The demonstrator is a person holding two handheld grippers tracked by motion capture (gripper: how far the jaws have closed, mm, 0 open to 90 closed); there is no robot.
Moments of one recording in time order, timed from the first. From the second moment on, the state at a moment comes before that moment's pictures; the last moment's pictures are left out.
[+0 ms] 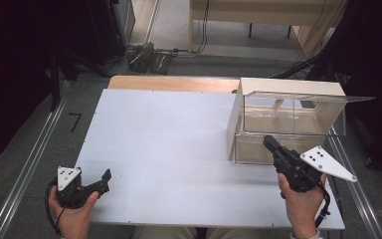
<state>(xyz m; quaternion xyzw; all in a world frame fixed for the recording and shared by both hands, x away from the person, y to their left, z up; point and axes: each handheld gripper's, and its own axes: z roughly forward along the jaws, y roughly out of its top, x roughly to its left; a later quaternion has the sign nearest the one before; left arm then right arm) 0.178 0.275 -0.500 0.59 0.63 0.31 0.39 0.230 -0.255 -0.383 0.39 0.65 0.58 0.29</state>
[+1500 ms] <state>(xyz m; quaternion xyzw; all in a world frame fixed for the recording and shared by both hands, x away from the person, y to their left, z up) 0.178 0.275 -0.501 0.59 0.63 0.31 0.40 0.260 -0.277 -0.378 0.43 0.62 0.58 0.30</state>
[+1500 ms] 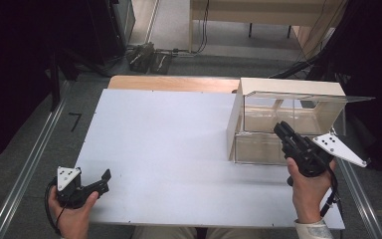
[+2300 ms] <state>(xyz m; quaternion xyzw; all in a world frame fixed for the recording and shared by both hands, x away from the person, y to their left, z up) 0.178 0.275 -0.501 0.59 0.63 0.31 0.40 0.258 -0.273 -0.374 0.42 0.63 0.58 0.30</state>
